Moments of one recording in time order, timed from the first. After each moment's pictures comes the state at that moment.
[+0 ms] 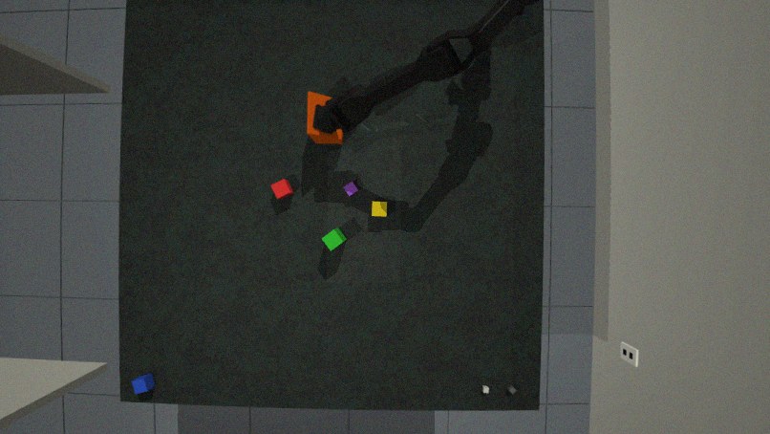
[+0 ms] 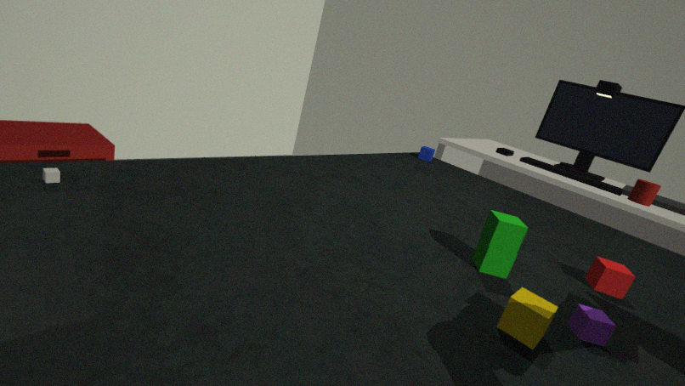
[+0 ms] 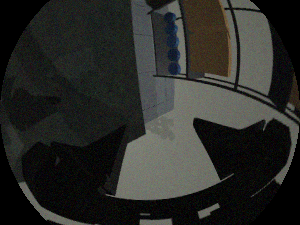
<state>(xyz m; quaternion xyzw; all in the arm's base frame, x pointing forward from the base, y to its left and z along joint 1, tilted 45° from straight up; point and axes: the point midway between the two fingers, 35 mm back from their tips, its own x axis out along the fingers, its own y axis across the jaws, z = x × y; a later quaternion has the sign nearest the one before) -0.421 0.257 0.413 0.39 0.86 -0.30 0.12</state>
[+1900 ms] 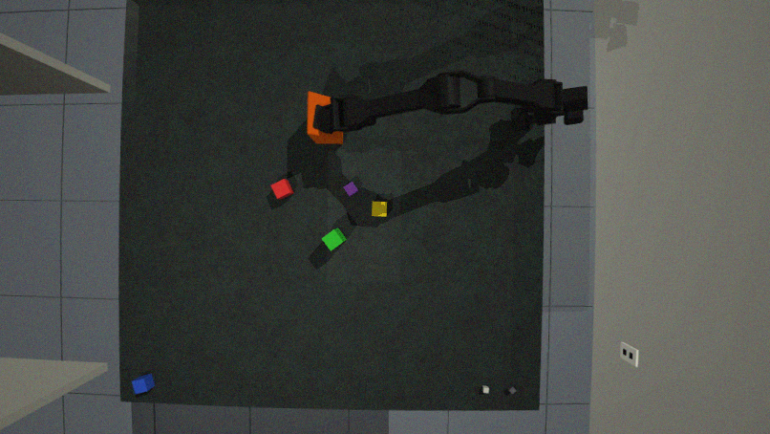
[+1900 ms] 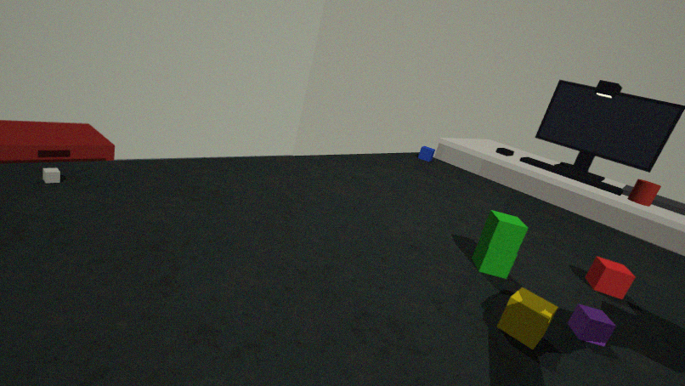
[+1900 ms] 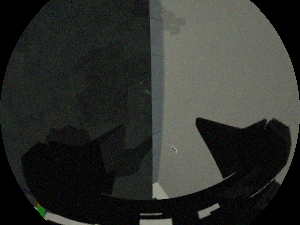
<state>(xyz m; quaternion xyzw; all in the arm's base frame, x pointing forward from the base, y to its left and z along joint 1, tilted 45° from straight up) -0.090 0.468 0.433 0.56 0.47 -0.56 -0.38</state>
